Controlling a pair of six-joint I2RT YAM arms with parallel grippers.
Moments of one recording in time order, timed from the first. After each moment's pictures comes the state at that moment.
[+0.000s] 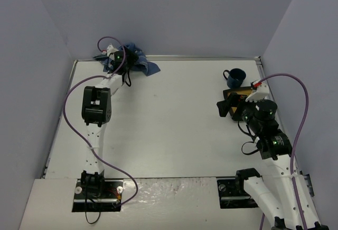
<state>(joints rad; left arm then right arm) -0.13 2.43 1.91 0.21 -0.12 -0.91 0.16 0.69 0.83 -0.46 -0.12 0.34</state>
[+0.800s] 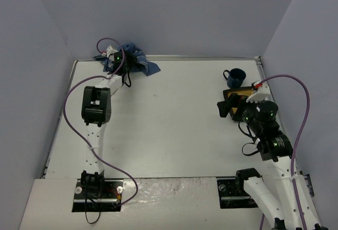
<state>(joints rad) -0.13 2.43 1.89 0.24 -0.09 -0.97 0.16 0.68 0.82 -0.46 -0.12 0.34</state>
